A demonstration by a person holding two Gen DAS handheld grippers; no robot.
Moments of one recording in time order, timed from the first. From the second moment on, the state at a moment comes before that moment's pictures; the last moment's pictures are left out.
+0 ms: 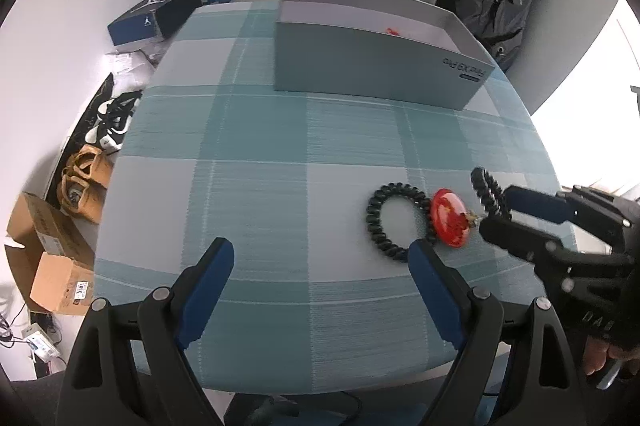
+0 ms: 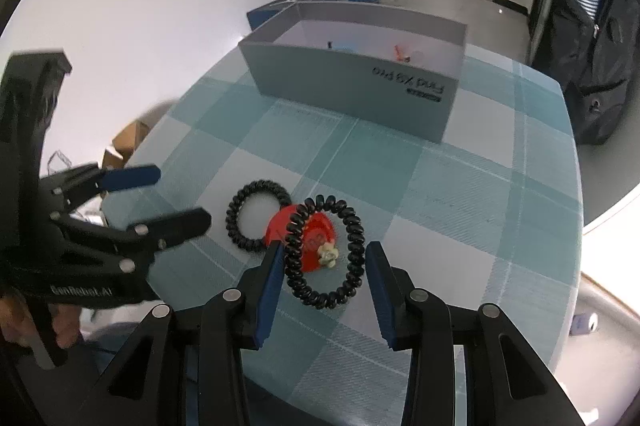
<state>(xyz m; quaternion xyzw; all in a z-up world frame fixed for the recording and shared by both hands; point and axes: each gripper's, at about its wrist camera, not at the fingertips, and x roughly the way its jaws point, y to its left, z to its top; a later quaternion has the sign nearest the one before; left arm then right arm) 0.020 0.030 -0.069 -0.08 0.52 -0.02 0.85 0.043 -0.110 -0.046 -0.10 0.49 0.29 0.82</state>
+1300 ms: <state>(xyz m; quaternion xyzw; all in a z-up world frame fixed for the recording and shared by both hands) 0.033 -0.066 -0.055 0.06 0.50 -0.15 0.85 0.085 -0.219 0.011 0.08 0.45 0.20 0.87</state>
